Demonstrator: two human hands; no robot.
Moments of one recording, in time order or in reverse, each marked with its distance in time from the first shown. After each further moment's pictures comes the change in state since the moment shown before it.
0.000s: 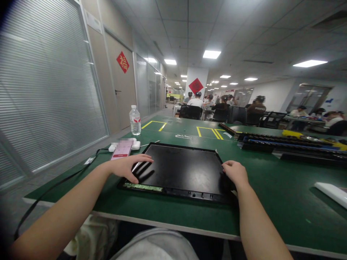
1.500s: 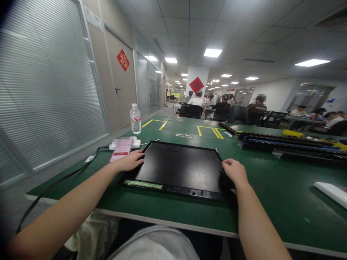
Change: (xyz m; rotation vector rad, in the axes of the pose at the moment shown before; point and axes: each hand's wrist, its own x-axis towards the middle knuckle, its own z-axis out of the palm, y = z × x) left_hand 0.026 -0.024 0.023 0.163 0.277 -0.345; right_hand -0.001 -0.002 0.002 -0.096 0.045 -0.065
